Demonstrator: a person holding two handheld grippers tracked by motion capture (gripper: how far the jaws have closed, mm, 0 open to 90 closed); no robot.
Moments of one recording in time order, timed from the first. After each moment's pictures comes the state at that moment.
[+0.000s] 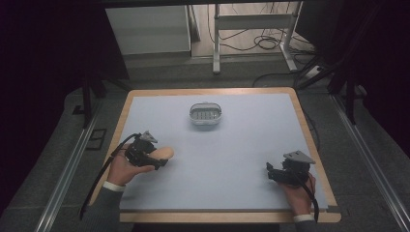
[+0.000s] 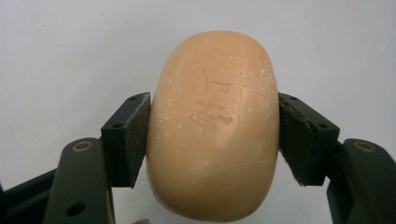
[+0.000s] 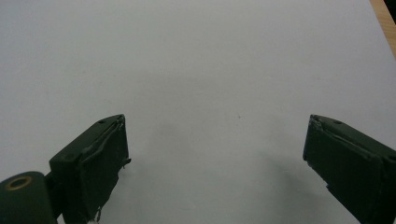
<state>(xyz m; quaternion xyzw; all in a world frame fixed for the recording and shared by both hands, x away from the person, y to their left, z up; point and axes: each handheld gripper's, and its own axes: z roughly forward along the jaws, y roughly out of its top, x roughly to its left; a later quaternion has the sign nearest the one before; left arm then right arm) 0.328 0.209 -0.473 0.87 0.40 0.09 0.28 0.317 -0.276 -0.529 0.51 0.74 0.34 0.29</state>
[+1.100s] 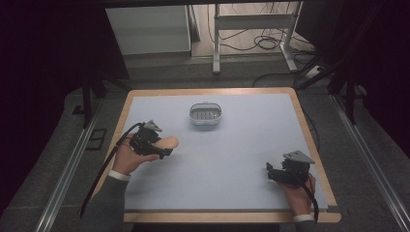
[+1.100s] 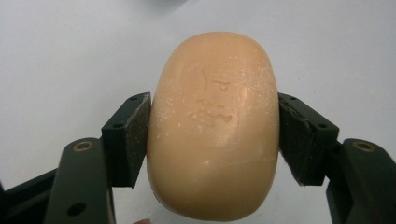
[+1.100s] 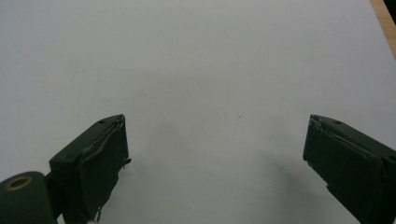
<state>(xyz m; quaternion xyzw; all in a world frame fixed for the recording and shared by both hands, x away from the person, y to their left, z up) 0.353 0.198 -0.456 0.87 0.39 0.10 0.29 0.317 -0.276 -0.529 0.51 0.74 0.33 0.29</state>
